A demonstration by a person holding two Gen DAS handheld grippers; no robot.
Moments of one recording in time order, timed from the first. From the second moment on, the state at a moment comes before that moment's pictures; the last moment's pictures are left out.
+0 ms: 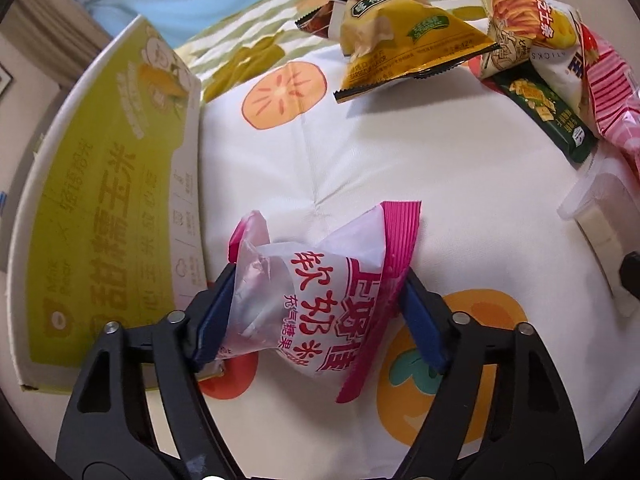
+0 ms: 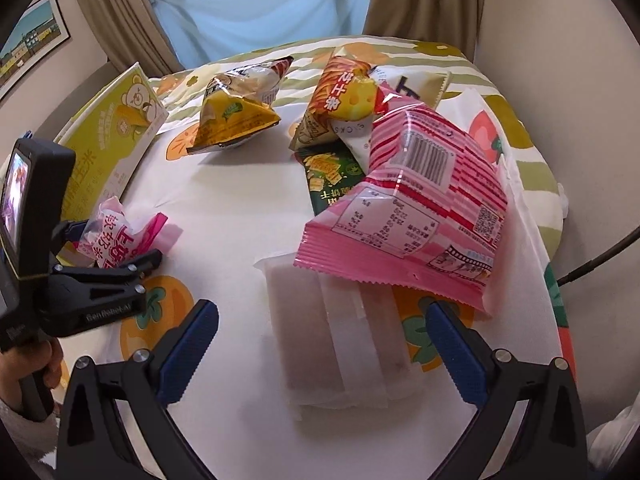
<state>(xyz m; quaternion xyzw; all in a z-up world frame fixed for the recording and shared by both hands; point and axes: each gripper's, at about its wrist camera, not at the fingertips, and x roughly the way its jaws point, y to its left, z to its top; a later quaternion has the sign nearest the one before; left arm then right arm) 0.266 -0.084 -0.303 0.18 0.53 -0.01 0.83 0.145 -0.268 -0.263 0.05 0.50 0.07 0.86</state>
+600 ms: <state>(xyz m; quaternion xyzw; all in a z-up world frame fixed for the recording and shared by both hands) 0.261 -0.060 -0.302 0.17 0.54 -0.02 0.82 0.153 -0.251 -0.282 -0.01 0.54 0.08 0.84</state>
